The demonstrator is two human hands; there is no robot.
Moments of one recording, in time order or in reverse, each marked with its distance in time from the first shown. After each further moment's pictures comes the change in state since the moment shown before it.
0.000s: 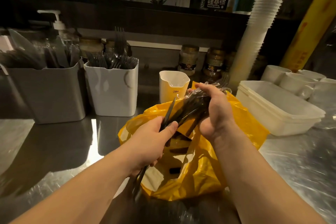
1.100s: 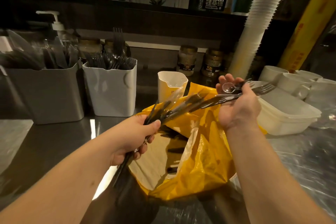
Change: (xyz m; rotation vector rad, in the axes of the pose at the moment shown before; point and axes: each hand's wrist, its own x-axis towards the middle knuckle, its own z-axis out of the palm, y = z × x) left_hand 0.002 0.004 -0.034 -0.103 -0.052 -0.219; right_hand 0.034 -0.020 -0.039 0.591 0.166 -0.228
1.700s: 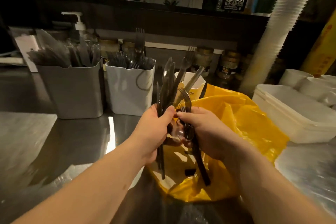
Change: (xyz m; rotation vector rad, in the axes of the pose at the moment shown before) left_hand 0.003 -0.002 0.017 -0.390 0.231 0.245; right_hand -0.075 0.049 0.020 -1.018 -0.593 0.505
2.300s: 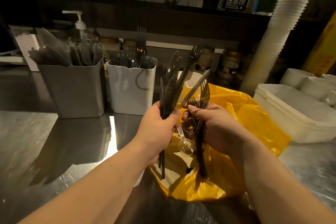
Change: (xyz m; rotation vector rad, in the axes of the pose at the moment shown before) left_hand 0.003 -0.007 0.004 0.123 0.024 0.172; right_hand 0.003 -0.003 -0.017 0.183 0.009 -0.059
